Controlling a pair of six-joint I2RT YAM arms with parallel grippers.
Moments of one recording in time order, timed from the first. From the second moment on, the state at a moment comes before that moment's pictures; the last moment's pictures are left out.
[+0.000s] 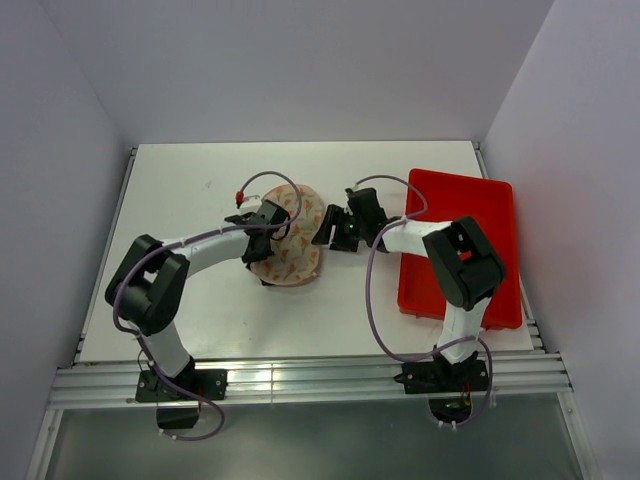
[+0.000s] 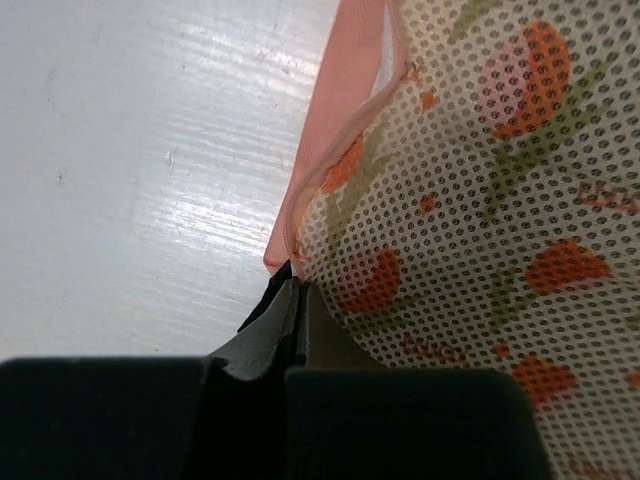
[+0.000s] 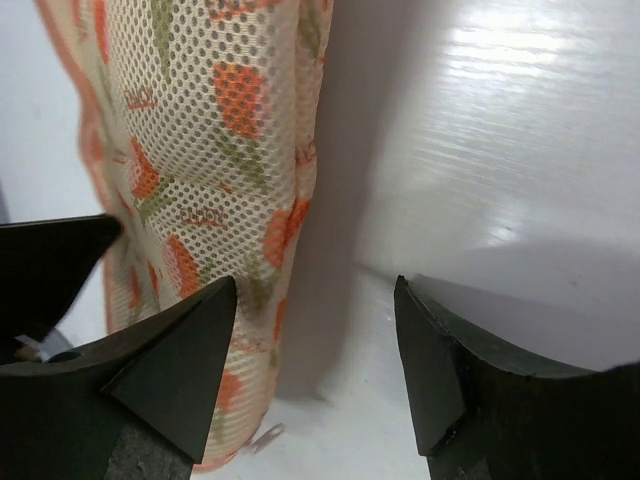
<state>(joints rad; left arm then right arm) -0.60 1.73 1.08 -0.52 -0.50 -0.76 0.47 1.85 0.99 0.07 -0.31 0.70</state>
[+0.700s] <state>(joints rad) -0.60 1.80 1.07 -0.42 -0.54 -0.75 0.47 1.90 0.75 0.63 -0.59 1.04</state>
